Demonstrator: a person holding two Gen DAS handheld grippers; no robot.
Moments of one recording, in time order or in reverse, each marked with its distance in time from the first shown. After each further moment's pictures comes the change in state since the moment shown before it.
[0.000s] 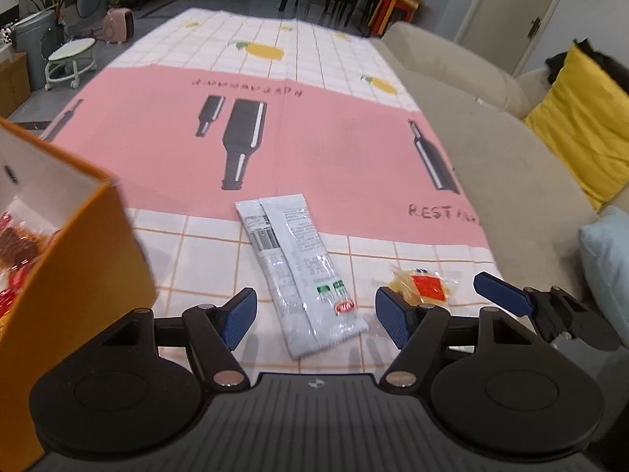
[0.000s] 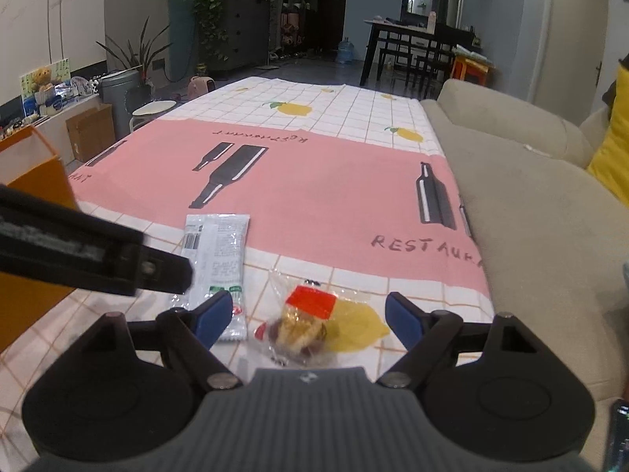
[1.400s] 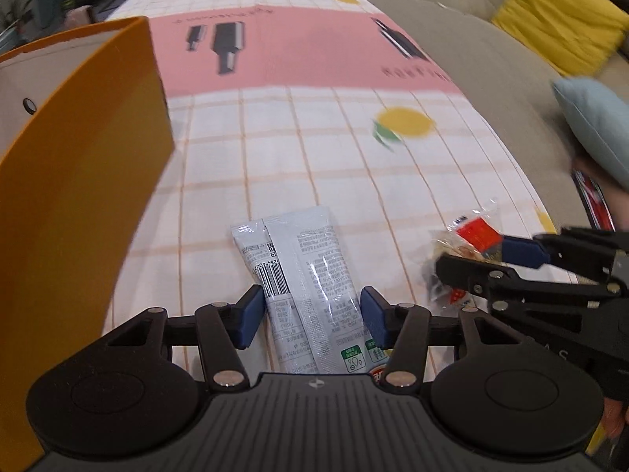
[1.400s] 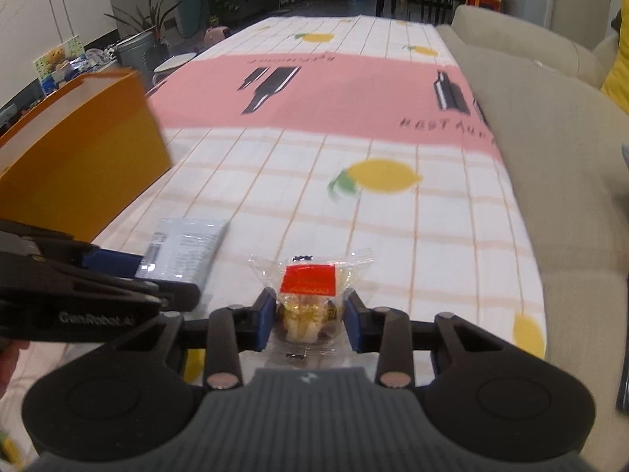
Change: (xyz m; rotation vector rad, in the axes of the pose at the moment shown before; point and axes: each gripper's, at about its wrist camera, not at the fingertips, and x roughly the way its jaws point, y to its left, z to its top) left arm -0.046 0.006 -0.106 0.222 0.163 0.001; right arm -0.071 0.016 -0.065 0.079 0.206 0.114
